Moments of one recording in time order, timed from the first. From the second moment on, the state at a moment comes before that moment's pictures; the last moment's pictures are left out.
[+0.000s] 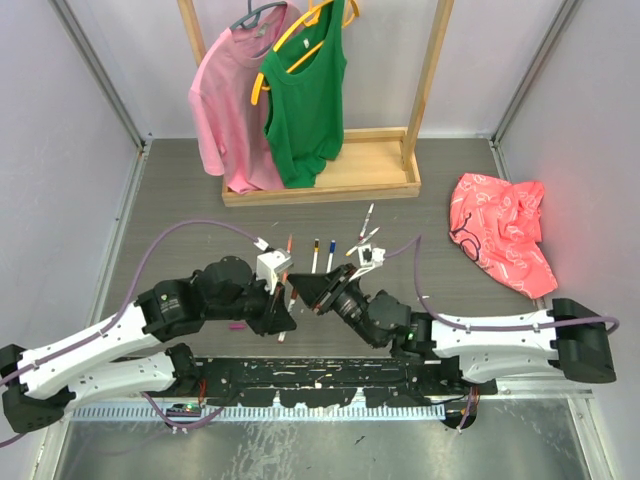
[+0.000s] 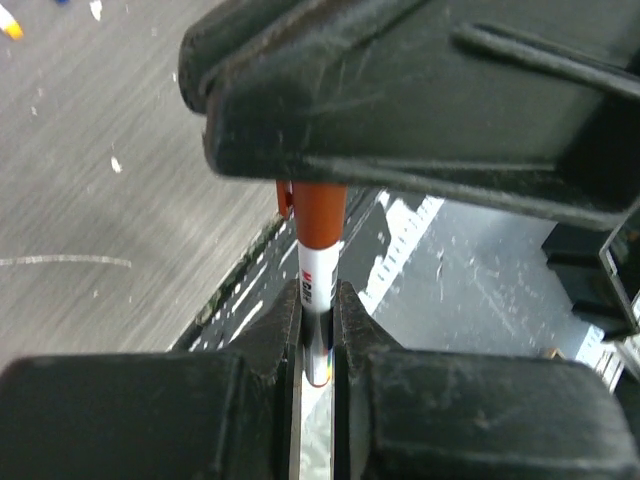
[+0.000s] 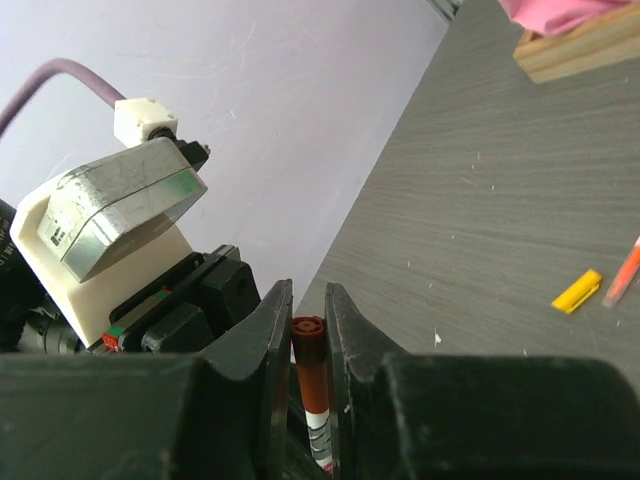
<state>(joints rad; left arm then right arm) -1.05 0.84 0.86 -0.60 0.16 -0.50 1.37 1.06 0.53 0.61 0.58 0.84</state>
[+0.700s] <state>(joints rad) -1.06 0.78 0.92 -0.78 0.17 -0.44 1.53 1.11 0.60 0.49 0.83 0.89</state>
